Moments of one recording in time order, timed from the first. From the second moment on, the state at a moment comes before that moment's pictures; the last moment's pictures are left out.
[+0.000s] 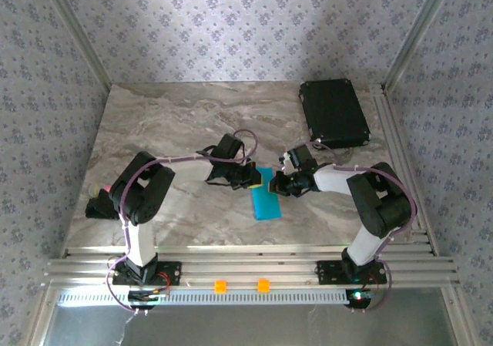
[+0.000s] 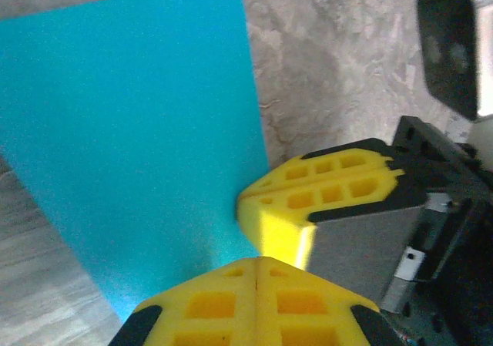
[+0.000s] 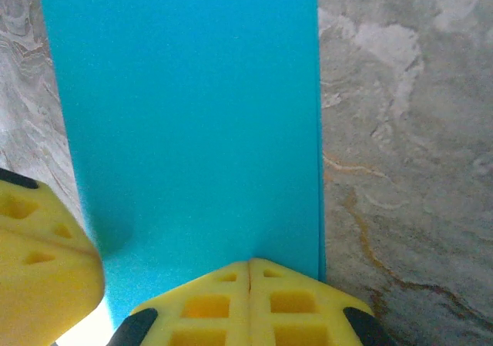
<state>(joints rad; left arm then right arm) -0.69 1.89 1.06 -0.12 0.62 -0.82 0.47 1.68 0.74 -0.12 -0.49 0.59</state>
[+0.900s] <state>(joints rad) -0.64 1.89 1.08 -0.11 0.57 -0.76 0.47 1.69 0.74 -0.12 -0.49 0.59</state>
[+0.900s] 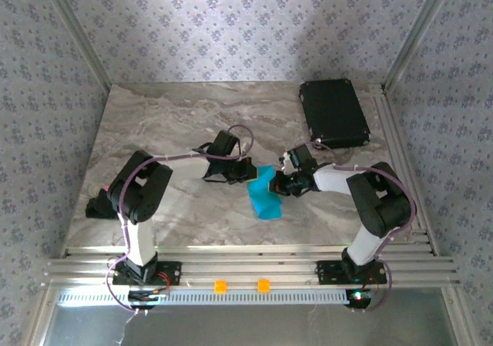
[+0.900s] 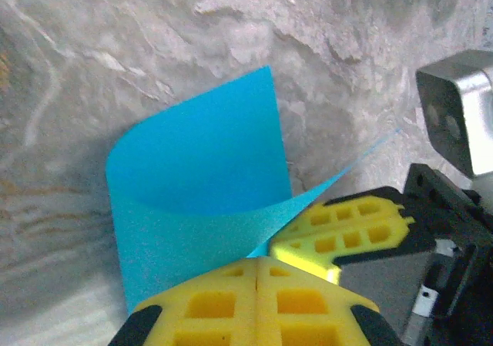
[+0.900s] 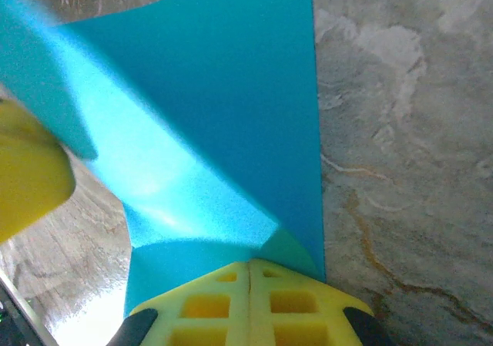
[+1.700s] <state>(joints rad) -0.61 1.96 1.15 -0.20 0.59 -0.69 0.47 1.69 0.74 -0.10 -0.50 0.61</state>
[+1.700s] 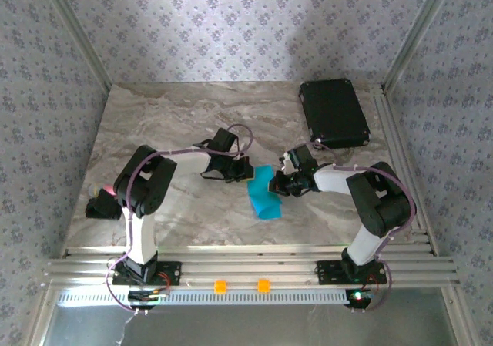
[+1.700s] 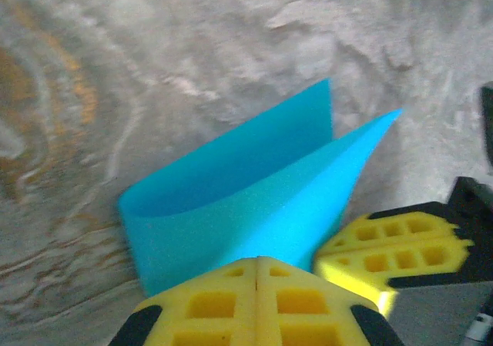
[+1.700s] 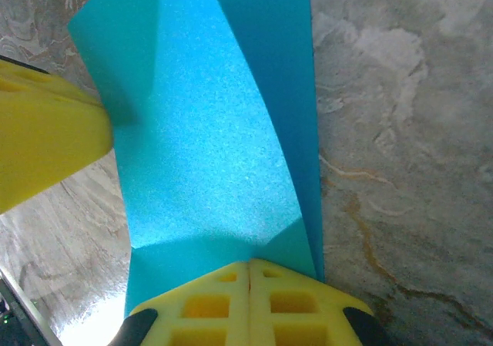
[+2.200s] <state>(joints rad) -0.54 2.04 1.20 -0.19 0.64 -0.70 0.47 1.69 0.73 -0.07 -0.50 0.61</state>
